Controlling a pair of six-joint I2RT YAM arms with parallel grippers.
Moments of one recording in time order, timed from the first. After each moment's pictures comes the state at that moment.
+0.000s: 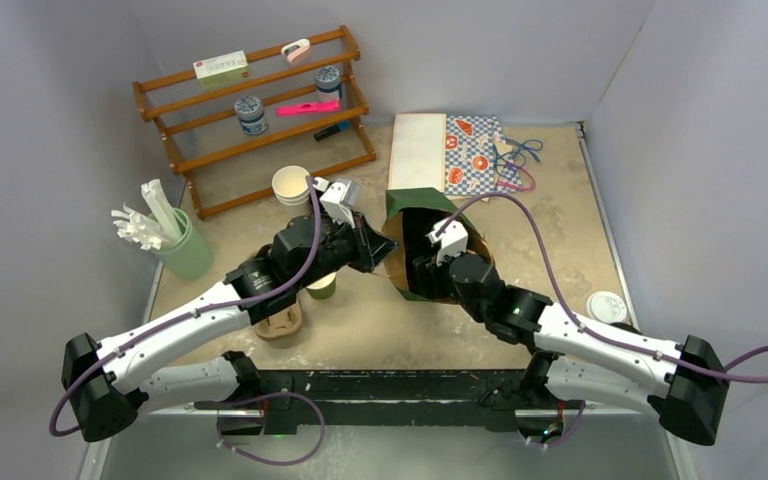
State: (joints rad) left arm -0.92 1.03 0.88 -0.06 -0.05 -0.63; right arm 0.97 0.97 0.59 -0.08 0.42 0.19
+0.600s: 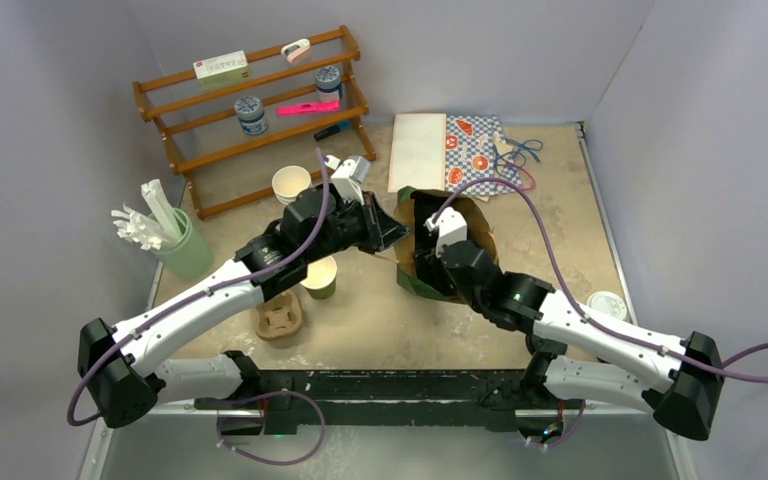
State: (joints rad) left arm -0.84 1.16 1.02 -0.07 0.11 -0.71; right arm 0.97 1.00 0.75 -0.34 0.42 0.26
